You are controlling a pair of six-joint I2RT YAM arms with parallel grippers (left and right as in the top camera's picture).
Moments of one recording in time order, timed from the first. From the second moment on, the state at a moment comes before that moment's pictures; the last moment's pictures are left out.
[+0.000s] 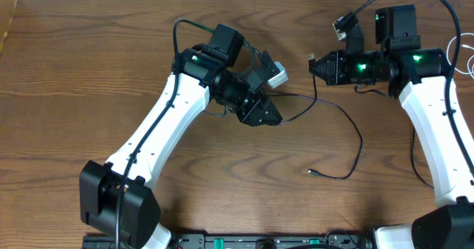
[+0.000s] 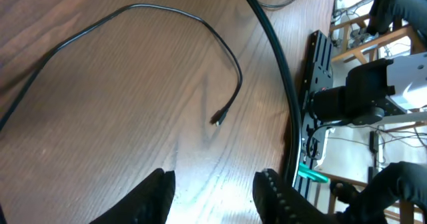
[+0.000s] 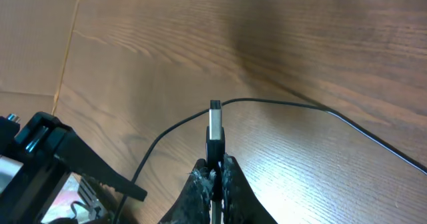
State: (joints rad) left arm -0.45 1.72 1.51 -1.07 0.82 0.44; right arm 0.12 1.58 1.46 -0.88 -0.66 0.15
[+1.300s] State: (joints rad) left arm -0.45 1.72 1.51 -1.10 0.78 0.46; right arm -0.06 1.58 1.46 -0.63 -0.94 0.24
